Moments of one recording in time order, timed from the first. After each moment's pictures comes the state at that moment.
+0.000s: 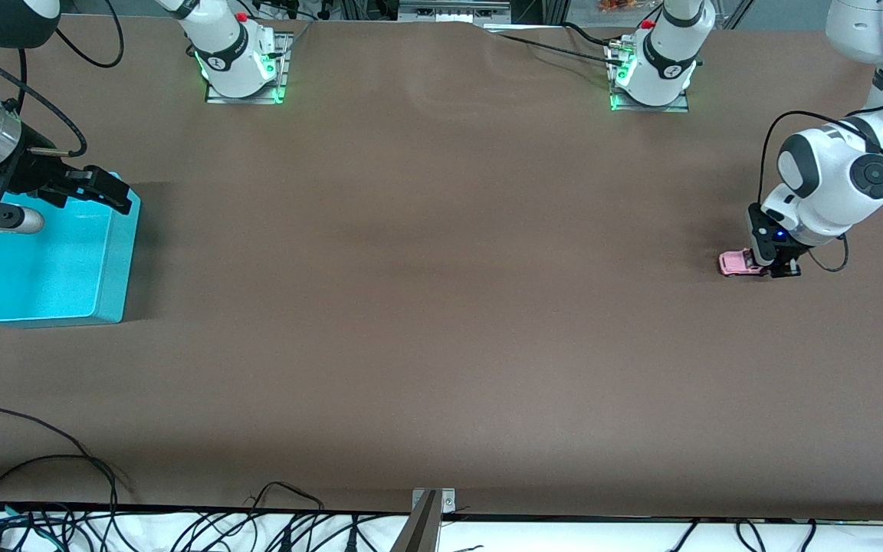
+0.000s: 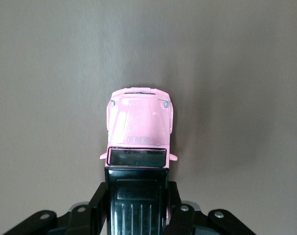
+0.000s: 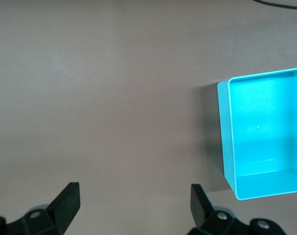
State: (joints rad) left arm 0.03 0.33 0.30 -2.37 0.02 2.76 1.79; right arm 0.04 0.07 0.05 -1.58 -0.01 1.62 0.18
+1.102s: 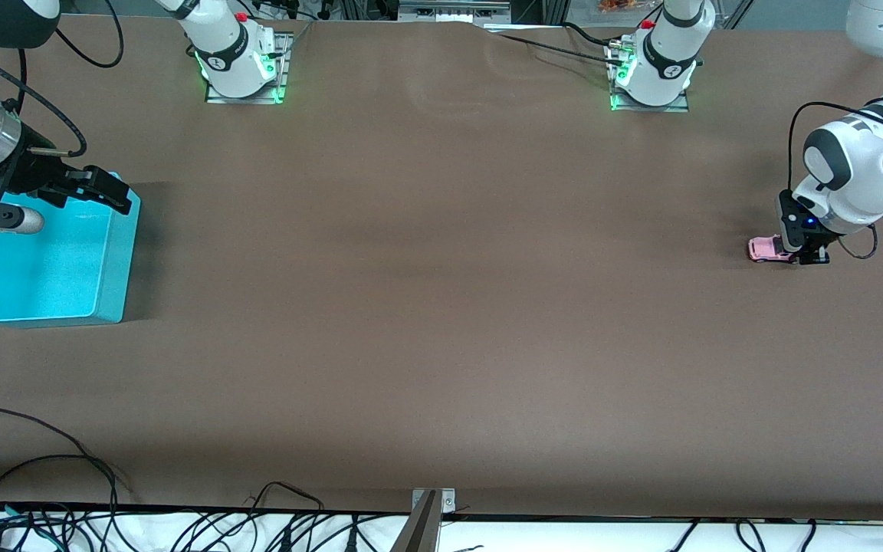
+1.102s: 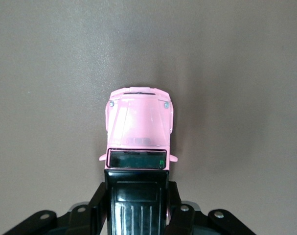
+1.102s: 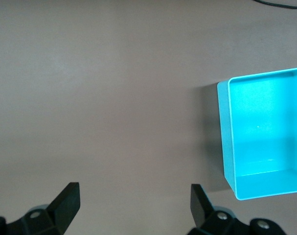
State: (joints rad) left arm 0.05 0.35 0.41 -2.37 0.02 2.76 1.96; right arm 0.04 0.07 0.05 -1.58 -0.01 1.62 0.18
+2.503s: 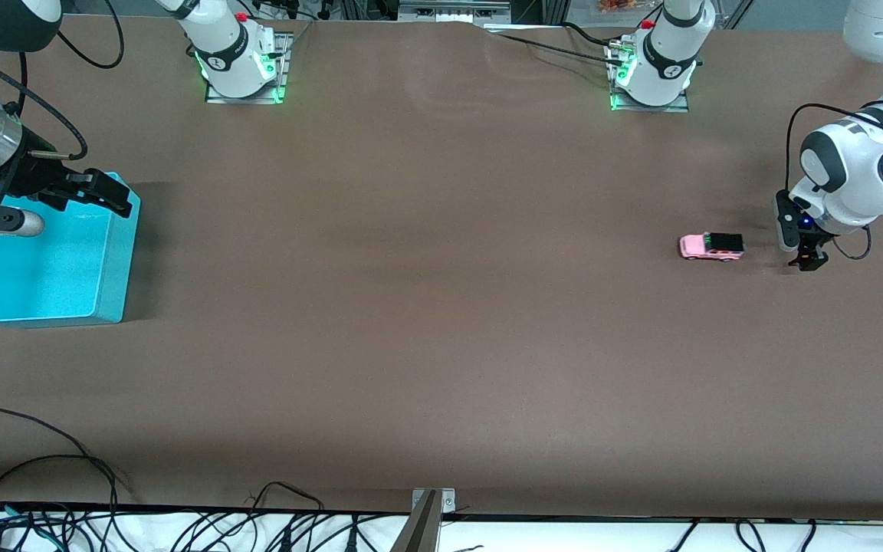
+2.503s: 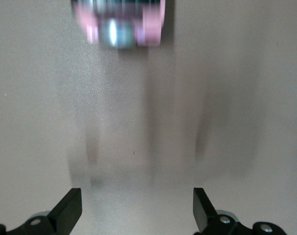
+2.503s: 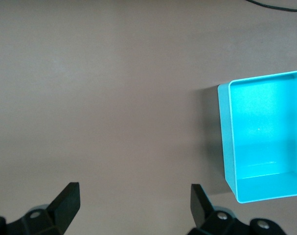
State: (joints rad) left arm 0.05 0.38 0.41 -2.37 0.02 2.76 1.97; right arm 0.04 0.07 0.05 -1.58 -0.01 1.63 0.18
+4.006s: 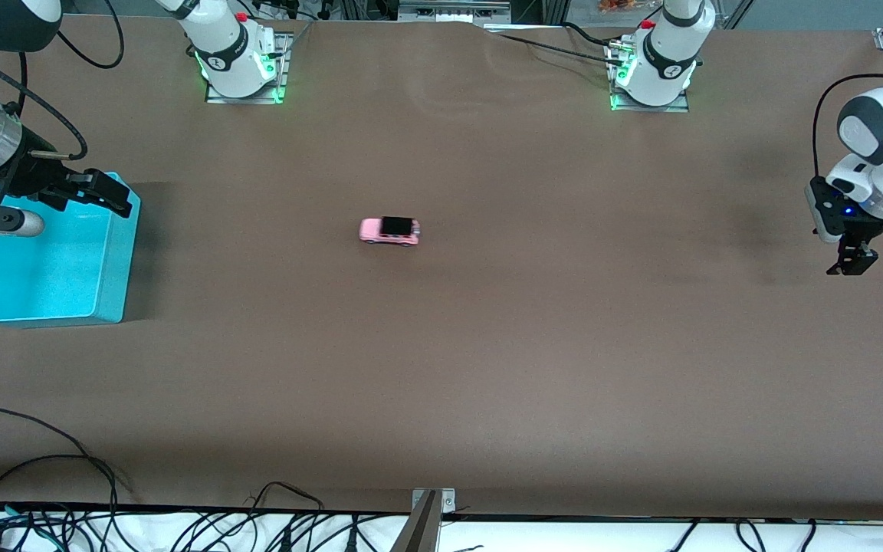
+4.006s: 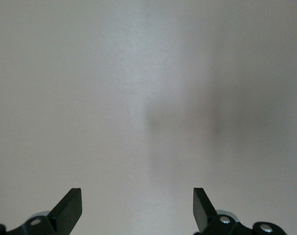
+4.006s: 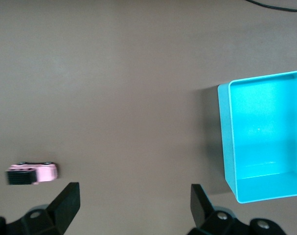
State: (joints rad) left arm 0.01 0.11 0.40 -2.35 0.02 2.66 1.97; right arm 0.04 0.07 0.05 -1.58 -0.01 1.63 0.18
